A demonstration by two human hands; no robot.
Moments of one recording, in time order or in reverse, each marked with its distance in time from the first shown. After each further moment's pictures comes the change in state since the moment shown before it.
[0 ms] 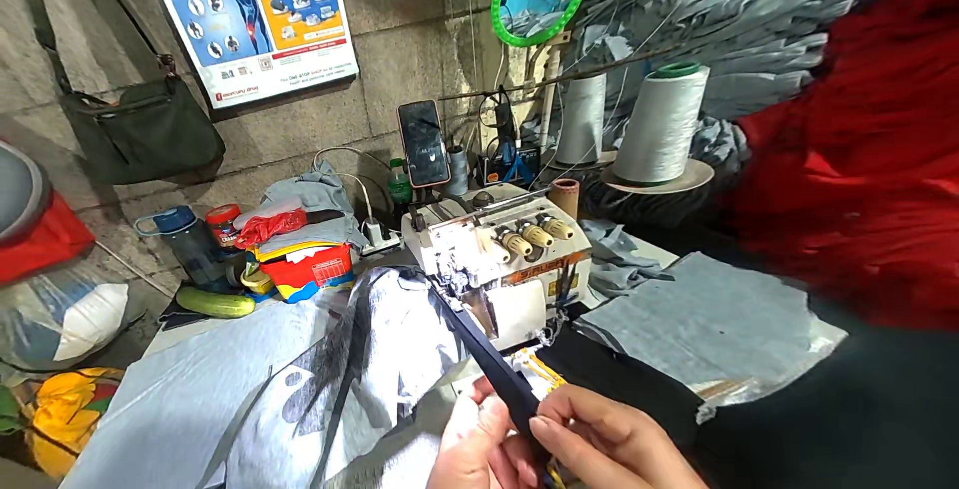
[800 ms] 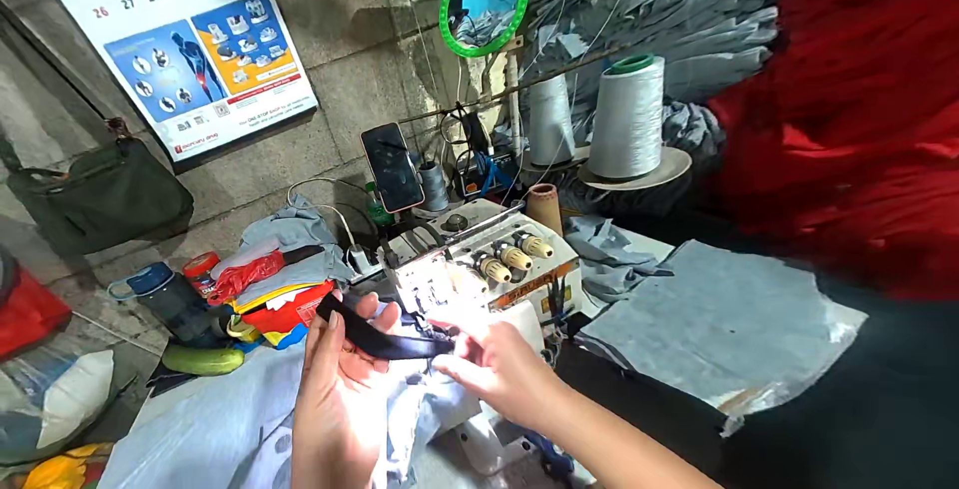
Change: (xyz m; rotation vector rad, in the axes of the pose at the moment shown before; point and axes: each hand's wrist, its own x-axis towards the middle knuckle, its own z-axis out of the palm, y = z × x) left_hand 0.044 0.118 0.021 0.076 0.172 0.623; right_hand 0.120 0.038 0.020 -0.111 -0.037 -0.090
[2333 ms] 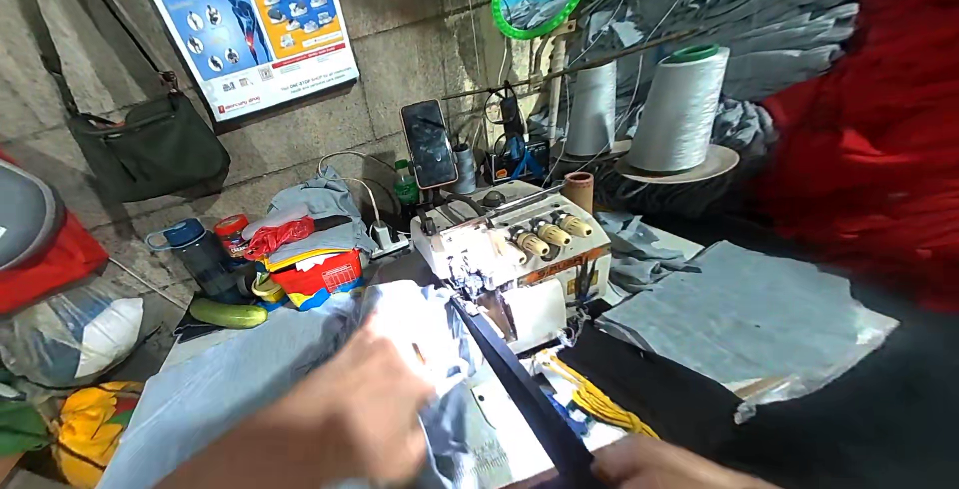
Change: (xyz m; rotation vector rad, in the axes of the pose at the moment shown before) left_hand -0.005 0.066 -0.032 1.914 -1.400 0.395; right_hand -0.116 -0.103 -0.061 0.087 -0.333 -0.199
